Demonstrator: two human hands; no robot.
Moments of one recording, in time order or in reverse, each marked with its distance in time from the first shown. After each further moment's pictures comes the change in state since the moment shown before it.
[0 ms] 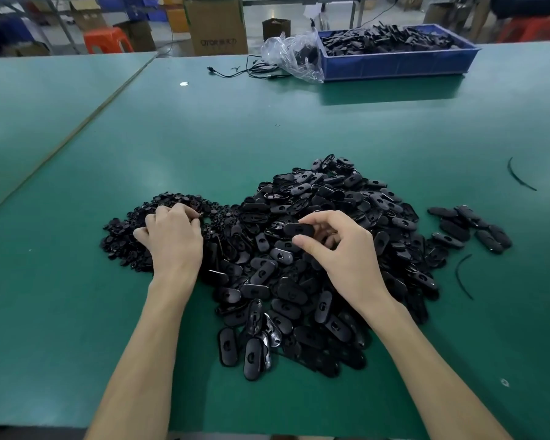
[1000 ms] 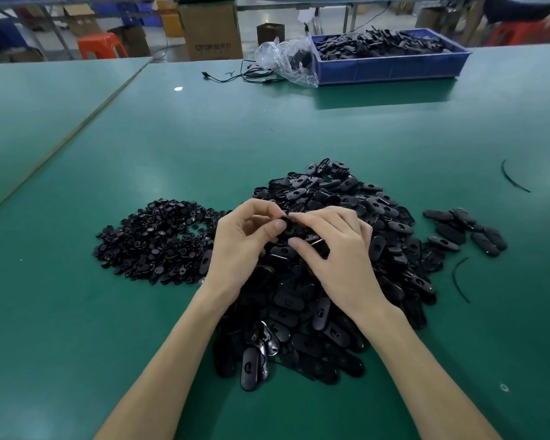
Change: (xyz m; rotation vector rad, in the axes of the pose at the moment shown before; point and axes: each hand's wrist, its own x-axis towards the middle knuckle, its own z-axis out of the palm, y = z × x) left_hand -0.048 0.069 -0.006 -1.101 -0.418 0.226; right_hand 0.003 0.005 0.004 -0.485 0.063 -0.239
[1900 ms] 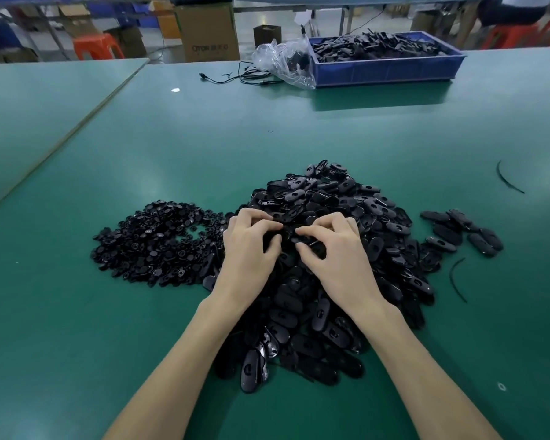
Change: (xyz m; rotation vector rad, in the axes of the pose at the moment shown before) left_hand 0.000 -0.017 0.009 0.715 0.014 0.119; right_hand 0.003 0.009 0.006 0.004 -0.065 0.094
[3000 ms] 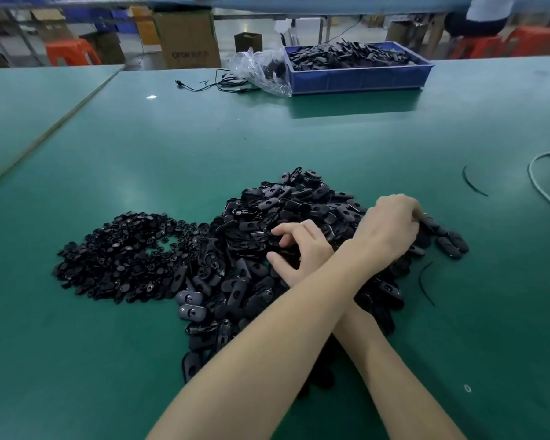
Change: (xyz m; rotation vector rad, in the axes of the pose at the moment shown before) left_hand 0.063 0.174 0.119 -0.195 -0.522 0.174; right_hand 0.007 0.000 0.000 0.151 -0.001 0.033
